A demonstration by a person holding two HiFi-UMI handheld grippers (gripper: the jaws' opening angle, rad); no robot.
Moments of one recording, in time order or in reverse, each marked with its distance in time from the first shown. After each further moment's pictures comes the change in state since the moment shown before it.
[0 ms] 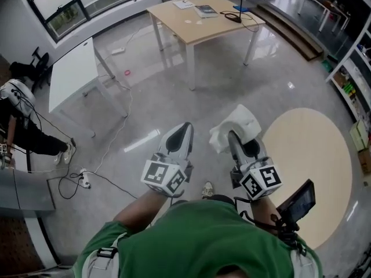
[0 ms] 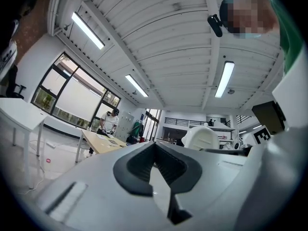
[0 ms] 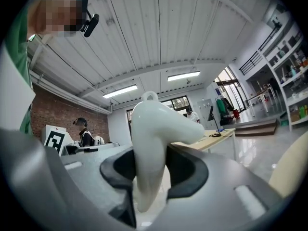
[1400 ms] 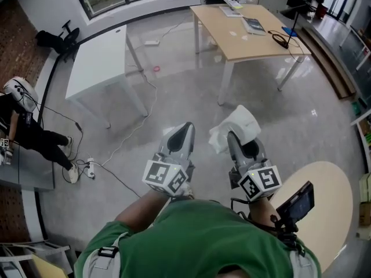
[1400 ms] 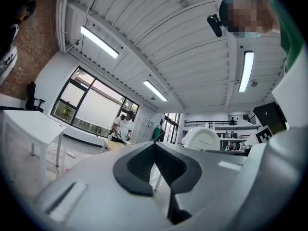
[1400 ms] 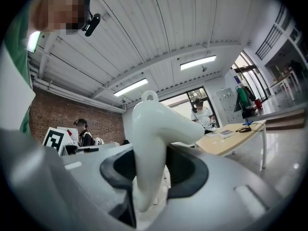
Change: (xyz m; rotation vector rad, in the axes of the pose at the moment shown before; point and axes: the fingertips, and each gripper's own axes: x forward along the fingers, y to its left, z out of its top) left arm 0.070 0.177 0.030 0.036 -0.062 0.248; right arm 0.223 0.002 -0.019 0.017 0.049 0.231
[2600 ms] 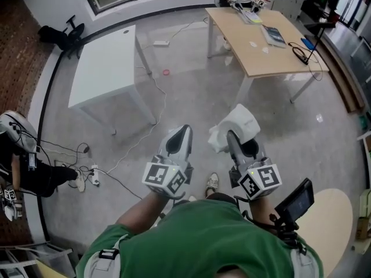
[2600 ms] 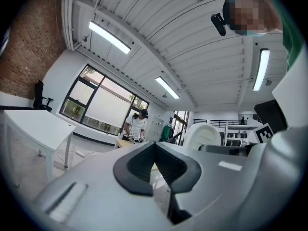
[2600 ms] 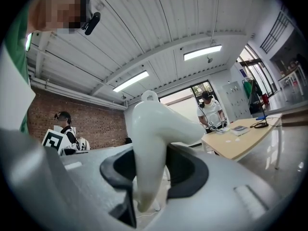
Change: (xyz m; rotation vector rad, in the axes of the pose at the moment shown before) left arm 0.074 0.163 0.009 -0.033 0.035 0.104; right arm 0.184 -0.007 -0.017 0.006 0.041 0.050
